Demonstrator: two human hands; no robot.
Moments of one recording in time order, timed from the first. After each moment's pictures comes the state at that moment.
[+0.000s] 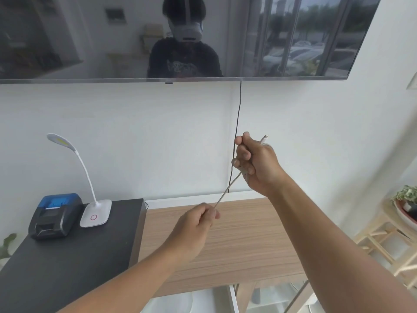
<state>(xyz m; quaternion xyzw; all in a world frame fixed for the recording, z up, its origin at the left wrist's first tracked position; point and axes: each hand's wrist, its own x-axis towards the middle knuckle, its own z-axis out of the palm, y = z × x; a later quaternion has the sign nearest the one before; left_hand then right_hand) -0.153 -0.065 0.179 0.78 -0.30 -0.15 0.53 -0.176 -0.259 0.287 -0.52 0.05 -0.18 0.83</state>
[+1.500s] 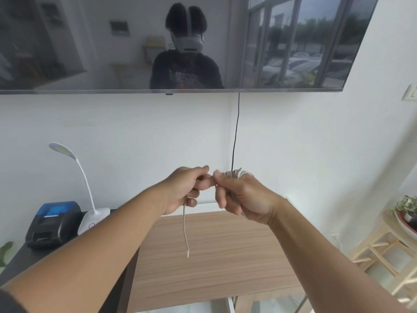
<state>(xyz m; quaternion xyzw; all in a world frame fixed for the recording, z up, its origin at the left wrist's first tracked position) -0.099 -0.085 0.291 0.70 -0.21 -0.34 0.59 -0.200 -0.243 0.273 -0.69 -0.07 0.00 0.72</state>
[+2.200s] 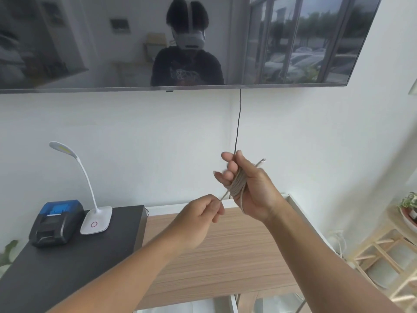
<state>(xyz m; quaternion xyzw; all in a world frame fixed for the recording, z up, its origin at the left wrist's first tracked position) -0.141 -0.079 0.219 0.77 -0.36 -0.16 0.49 -0.186 -0.243 0.265 -0.43 -0.05 -0.09 0.90</state>
